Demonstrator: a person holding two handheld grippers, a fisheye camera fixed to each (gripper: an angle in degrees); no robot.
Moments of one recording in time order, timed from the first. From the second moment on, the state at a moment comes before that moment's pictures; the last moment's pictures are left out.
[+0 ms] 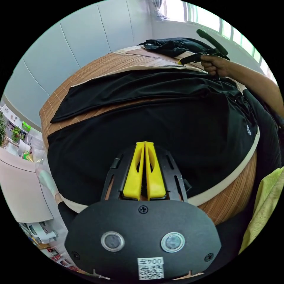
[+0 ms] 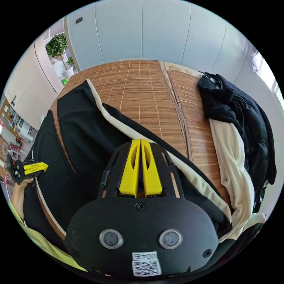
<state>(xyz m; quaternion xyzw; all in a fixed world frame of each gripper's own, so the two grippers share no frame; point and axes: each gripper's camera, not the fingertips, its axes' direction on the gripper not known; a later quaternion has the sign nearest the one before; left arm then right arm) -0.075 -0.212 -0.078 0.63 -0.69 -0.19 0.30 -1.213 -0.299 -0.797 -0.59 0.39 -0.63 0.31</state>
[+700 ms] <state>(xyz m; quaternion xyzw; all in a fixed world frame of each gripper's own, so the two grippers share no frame) -0.091 -0.171 -0.022 0.69 -0.69 -0.14 0.15 -1.326 -0.402 -0.890 -0.55 0.40 -0.59 0.44</state>
